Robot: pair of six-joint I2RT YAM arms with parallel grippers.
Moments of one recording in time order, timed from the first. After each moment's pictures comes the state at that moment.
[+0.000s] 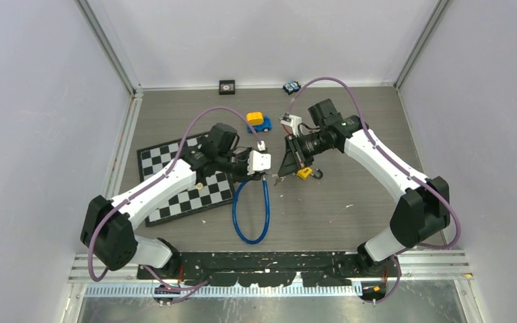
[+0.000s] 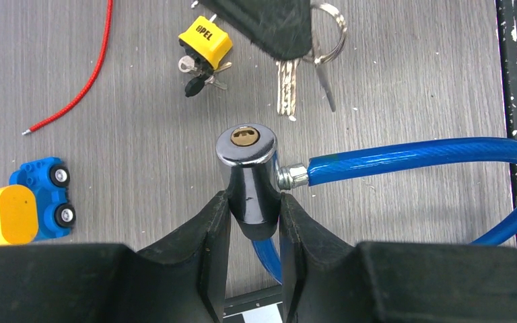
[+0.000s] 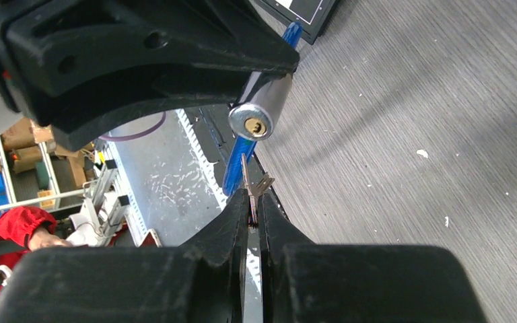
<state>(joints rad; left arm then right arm) -0.65 1.37 1.07 -0.46 0.63 0.81 0.46 1.52 1.33 -0.85 -0.86 0.05</state>
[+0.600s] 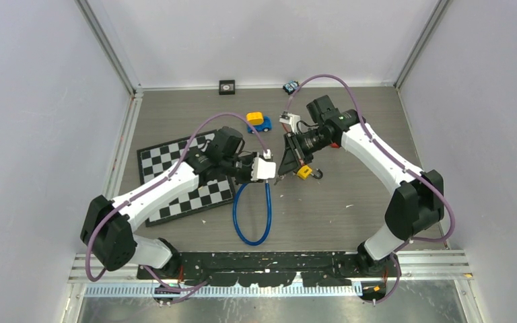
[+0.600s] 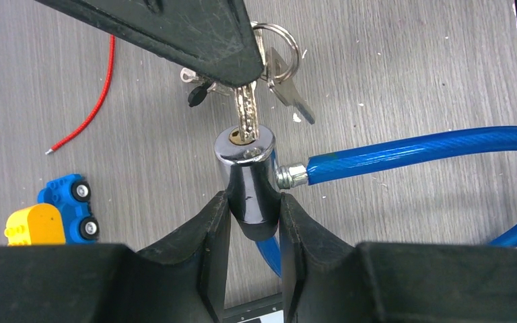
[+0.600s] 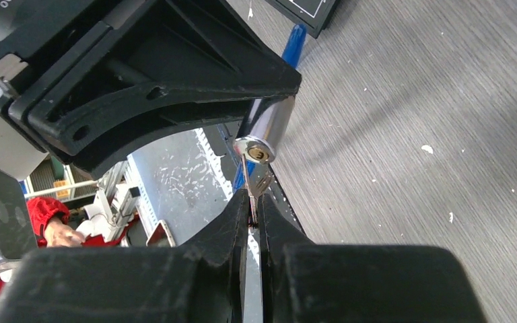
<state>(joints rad) -0.70 1.37 1.06 -0.45 0.57 0.88 0.45 1.59 1.40 -0.91 -0.88 0.04</state>
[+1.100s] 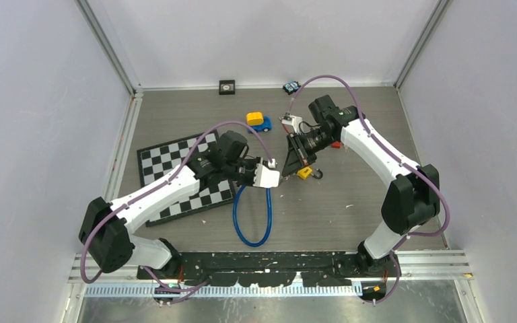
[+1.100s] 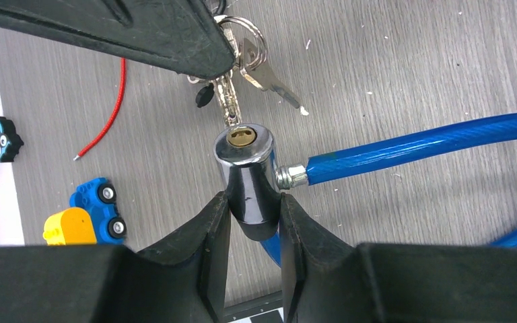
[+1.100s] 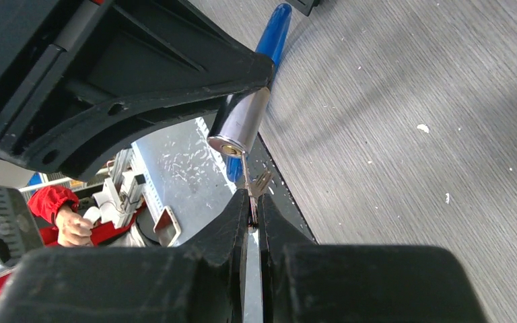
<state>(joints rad) -0.76 1.35 1.06 -0.46 0.48 0.96 0.42 1.64 1.44 -1.03 -0.90 -0.05</state>
